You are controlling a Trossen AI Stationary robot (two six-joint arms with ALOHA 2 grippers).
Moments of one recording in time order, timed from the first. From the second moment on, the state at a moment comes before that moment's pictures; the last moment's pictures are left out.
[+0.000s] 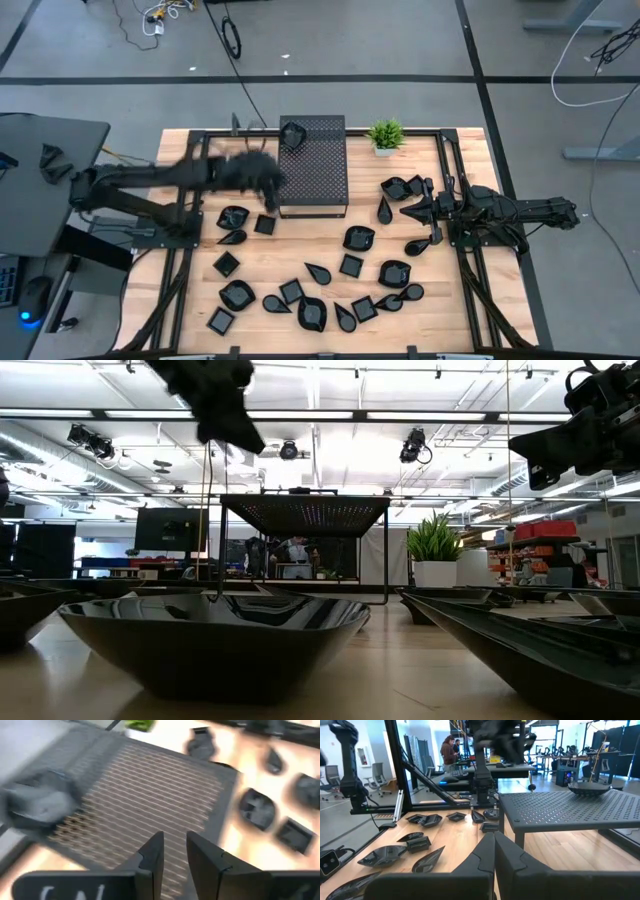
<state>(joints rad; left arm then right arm) 0.10 1.16 0.92 -0.38 -0.25 -0.21 0.03 0.01 0.02 0.01 0.00 0.04</state>
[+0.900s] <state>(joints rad) -0.50 1.11 0.39 0.42 -0.75 -0.31 0.05 0.04 0.02 0.53 -0.13 0.34</state>
